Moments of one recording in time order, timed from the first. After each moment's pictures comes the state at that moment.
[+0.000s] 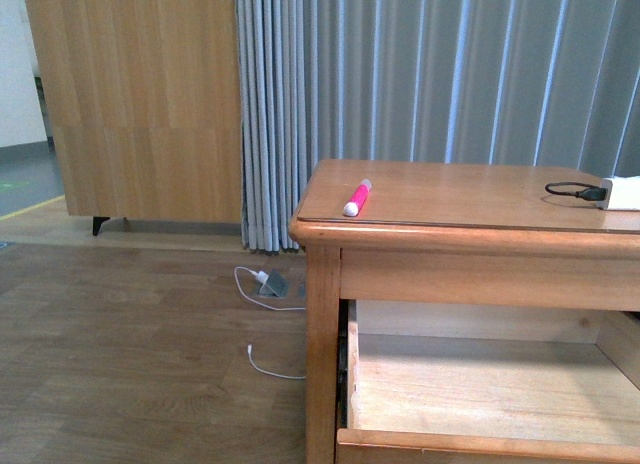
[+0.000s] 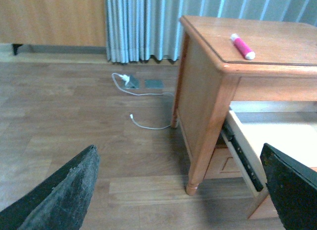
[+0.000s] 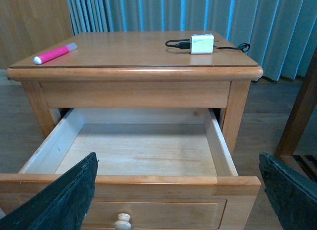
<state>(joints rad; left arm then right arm) -0.23 0.73 0.35 0.36 -0.01 0.00 0.00 0.22 0.08 0.14 0.00 0.01</state>
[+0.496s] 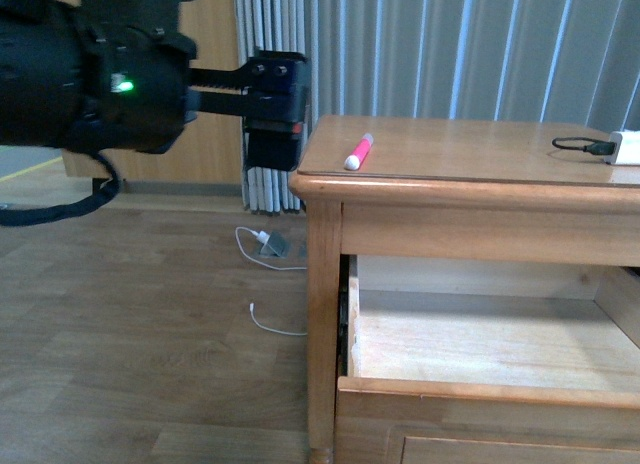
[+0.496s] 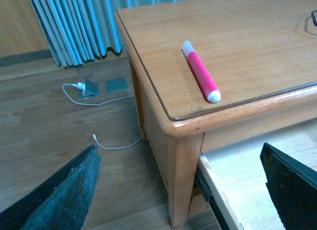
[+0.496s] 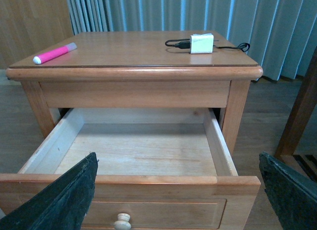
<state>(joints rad) -0.38 1.60 0.99 0.47 -0.06 0.06 0.00 0.22 0.08 0.14 0.00 0.01</state>
